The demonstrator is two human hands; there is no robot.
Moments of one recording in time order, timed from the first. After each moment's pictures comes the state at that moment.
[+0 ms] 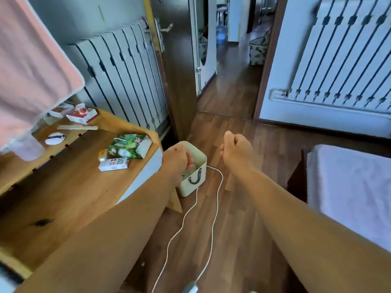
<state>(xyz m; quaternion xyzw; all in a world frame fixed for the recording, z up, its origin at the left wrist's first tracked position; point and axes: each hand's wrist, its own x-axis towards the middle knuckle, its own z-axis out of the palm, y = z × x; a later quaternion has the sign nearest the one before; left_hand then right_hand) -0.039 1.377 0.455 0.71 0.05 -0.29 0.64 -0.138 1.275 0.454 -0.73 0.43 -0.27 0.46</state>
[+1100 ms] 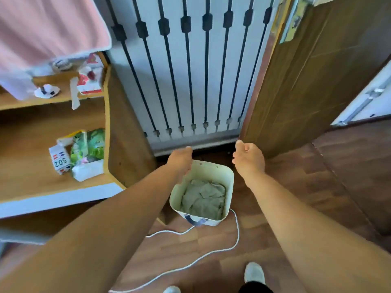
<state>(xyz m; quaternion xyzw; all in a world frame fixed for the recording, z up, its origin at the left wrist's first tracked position) 0.288 1.095 0.351 0.68 0.40 -0.10 0.61 0.318 0.930 0.348 -0.86 0.13 0.05 0.48</state>
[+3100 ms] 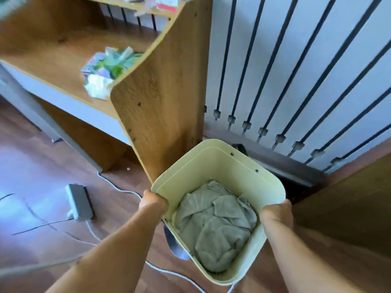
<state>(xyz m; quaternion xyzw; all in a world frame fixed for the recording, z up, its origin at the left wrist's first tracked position) 0.225 1.128 0.091 0.51 0.73 -0.01 0.45 0.435 0.938 0.111 -0.92 0.09 0.21 0.30</state>
